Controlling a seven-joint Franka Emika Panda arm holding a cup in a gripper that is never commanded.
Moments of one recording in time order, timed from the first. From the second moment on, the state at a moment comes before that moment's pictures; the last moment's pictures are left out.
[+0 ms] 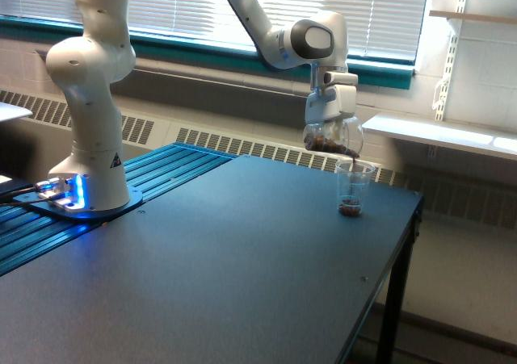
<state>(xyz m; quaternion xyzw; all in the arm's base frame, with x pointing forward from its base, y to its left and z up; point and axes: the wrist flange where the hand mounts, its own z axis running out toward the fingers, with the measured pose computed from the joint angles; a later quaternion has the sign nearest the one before) 0.462 0.287 0.295 0.98 -0.01 0.11 0.14</state>
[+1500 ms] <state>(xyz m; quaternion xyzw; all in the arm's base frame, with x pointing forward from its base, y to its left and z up) 0.476 0.294 0.306 0.98 0.00 0.09 0.18</state>
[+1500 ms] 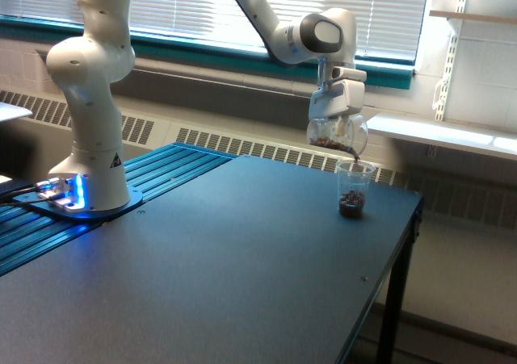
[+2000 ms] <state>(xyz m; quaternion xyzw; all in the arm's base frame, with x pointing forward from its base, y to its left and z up) 0.480 0.302 0.306 0.98 0.02 0.08 0.20</state>
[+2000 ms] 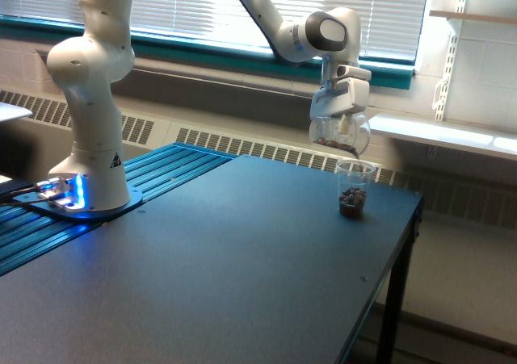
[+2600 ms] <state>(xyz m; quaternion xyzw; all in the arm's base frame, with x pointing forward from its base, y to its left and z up) 0.484 0.301 0.307 0.97 0.04 0.06 0.22</state>
